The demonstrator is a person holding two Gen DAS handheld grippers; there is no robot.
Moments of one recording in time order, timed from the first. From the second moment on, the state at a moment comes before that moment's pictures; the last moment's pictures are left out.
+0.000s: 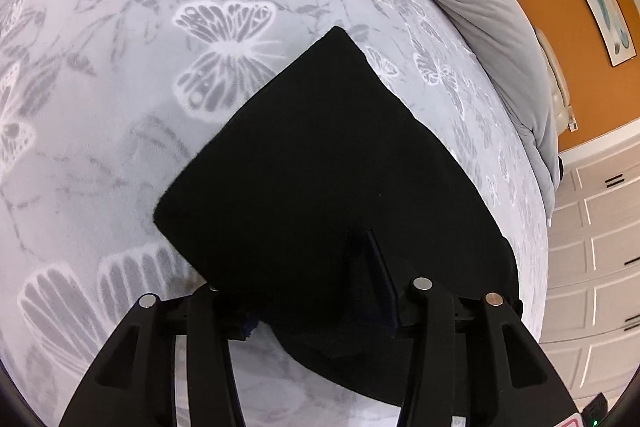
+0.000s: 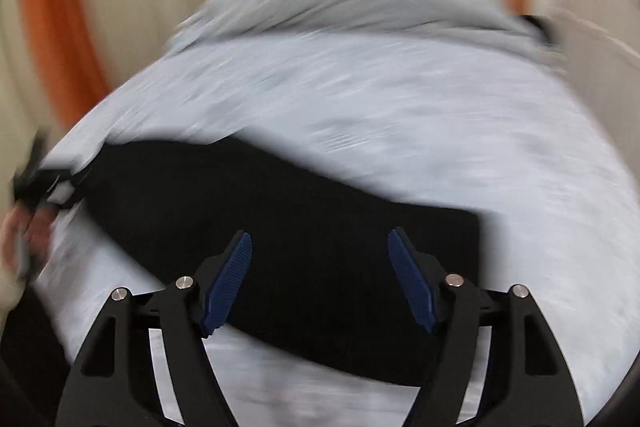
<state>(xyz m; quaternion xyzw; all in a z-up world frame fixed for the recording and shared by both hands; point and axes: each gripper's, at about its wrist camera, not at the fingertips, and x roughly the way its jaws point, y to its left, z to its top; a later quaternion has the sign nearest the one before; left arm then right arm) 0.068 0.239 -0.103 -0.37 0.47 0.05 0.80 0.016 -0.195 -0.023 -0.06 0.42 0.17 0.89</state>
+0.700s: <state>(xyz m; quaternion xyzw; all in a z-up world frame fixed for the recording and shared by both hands) 0.074 0.249 -0.100 -0.39 0.48 0.03 0.78 0.063 -0.102 -0.036 -0.01 0.43 0.24 0.87</state>
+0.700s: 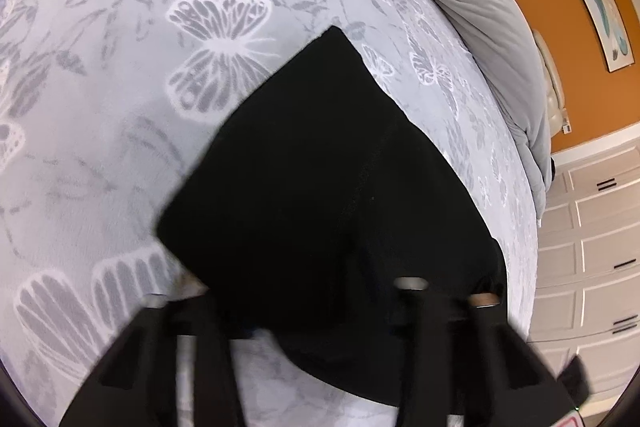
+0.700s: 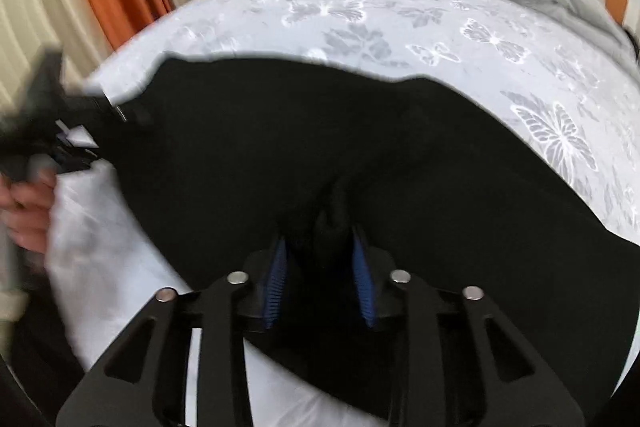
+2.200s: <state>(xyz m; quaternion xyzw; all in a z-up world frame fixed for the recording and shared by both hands) 0.038 0.097 0.001 -0.16 0.41 -0.08 0.90 0.005 -0.319 -0.020 0.12 0.43 0.04 0.89</state>
